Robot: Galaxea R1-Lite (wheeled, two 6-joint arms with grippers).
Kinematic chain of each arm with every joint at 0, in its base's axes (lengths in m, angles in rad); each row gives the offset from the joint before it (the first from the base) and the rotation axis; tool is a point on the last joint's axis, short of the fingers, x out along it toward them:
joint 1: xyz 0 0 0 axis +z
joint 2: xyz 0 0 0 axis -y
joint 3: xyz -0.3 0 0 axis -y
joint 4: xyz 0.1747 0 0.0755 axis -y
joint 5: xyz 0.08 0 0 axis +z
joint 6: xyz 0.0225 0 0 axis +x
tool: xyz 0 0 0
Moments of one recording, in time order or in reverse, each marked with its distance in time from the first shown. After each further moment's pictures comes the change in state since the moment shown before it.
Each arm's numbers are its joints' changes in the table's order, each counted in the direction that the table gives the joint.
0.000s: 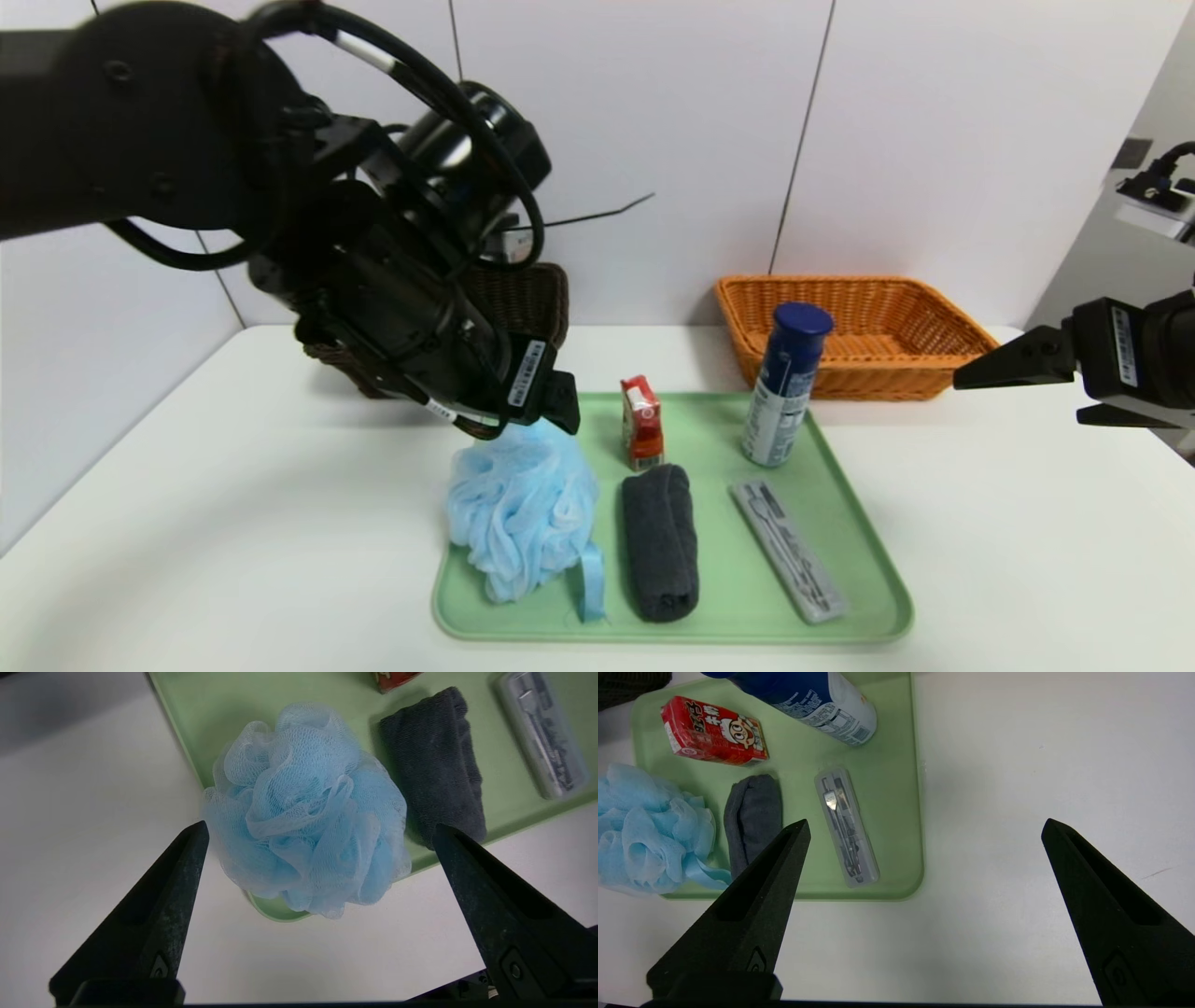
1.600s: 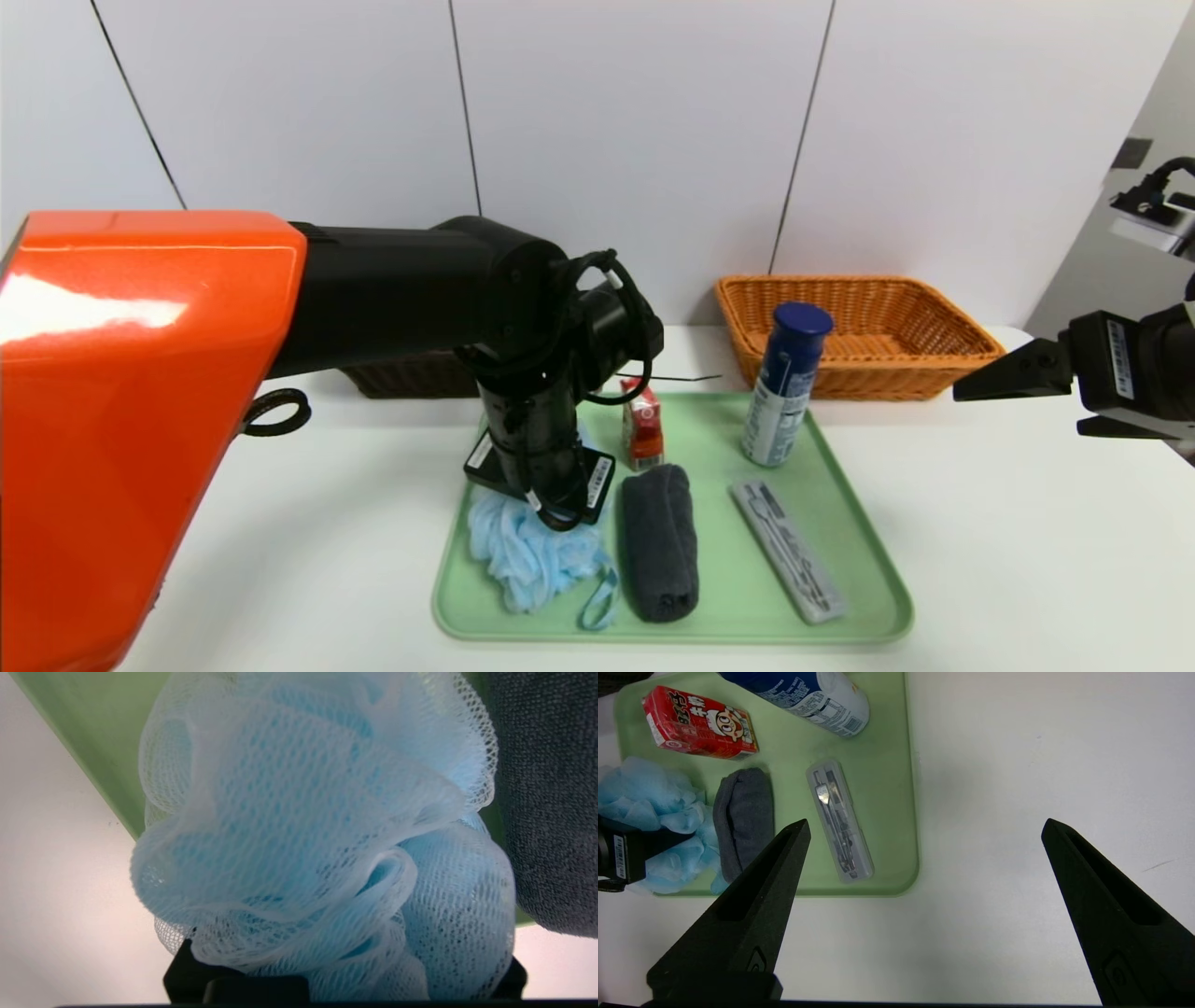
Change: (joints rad) left arm -0.050 -0.312 0.084 -0.123 0.004 -0.048; right arm -0.003 0.003 -0.023 0.001 0.000 0.000
